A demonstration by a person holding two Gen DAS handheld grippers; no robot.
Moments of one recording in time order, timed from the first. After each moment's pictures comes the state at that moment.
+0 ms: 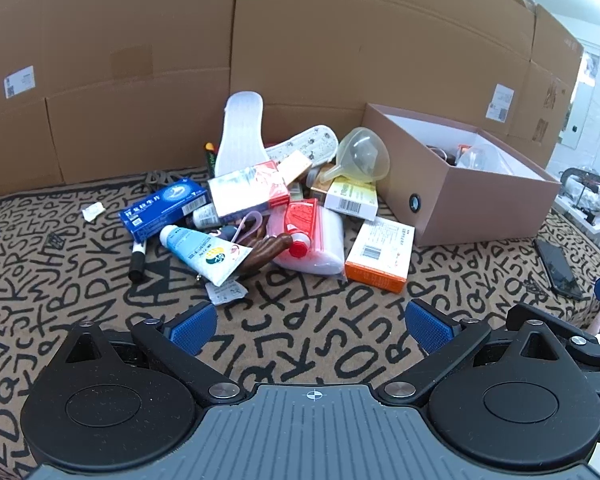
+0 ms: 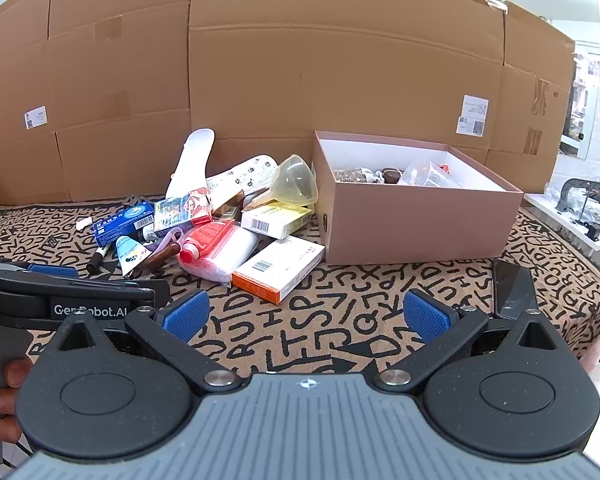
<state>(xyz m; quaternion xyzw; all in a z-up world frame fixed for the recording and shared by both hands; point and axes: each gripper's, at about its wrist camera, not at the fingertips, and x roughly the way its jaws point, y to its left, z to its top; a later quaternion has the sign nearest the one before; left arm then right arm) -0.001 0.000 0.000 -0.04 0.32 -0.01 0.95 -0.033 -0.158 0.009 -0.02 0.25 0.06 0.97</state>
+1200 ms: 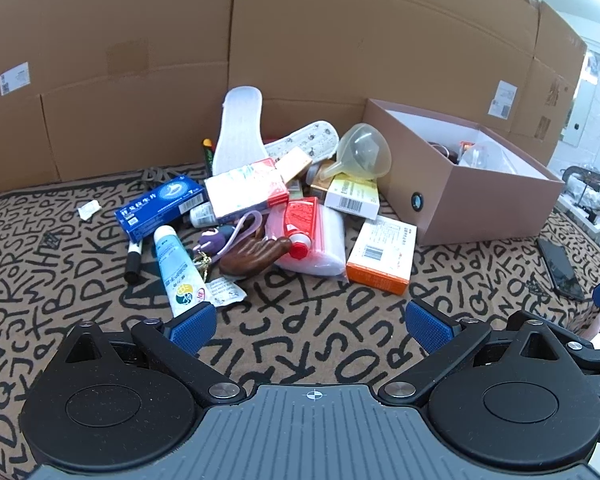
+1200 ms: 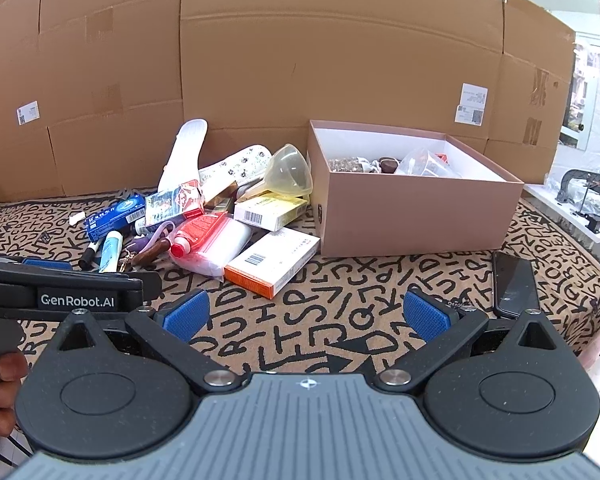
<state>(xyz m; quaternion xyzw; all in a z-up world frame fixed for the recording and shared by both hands) 0.008 0.003 -0.003 -0.05 0.33 -0.02 0.94 -0.022 -0.160 0.001 -0.02 0.26 0.05 0.96</state>
